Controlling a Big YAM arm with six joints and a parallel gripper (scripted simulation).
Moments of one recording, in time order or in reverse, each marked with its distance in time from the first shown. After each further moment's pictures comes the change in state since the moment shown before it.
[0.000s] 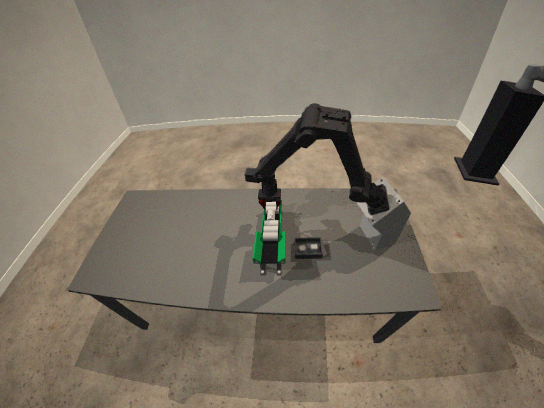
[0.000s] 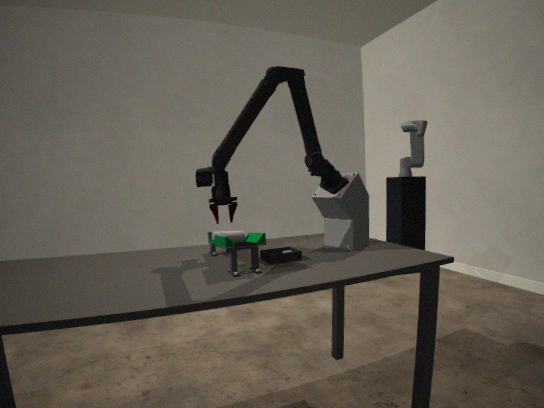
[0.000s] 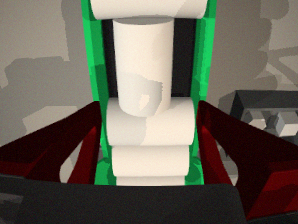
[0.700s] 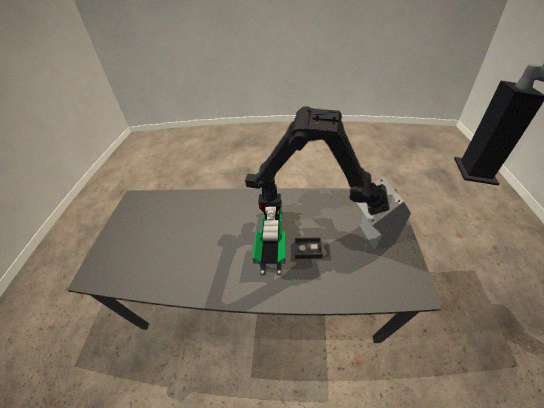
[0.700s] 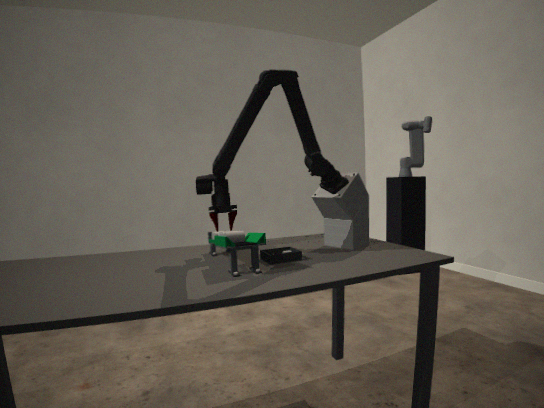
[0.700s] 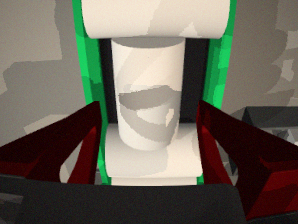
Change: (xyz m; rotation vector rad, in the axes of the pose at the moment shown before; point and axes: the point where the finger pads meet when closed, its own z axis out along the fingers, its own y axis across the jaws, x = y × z) arm -0.003 0.003 0.031 -0.007 0.000 -0.005
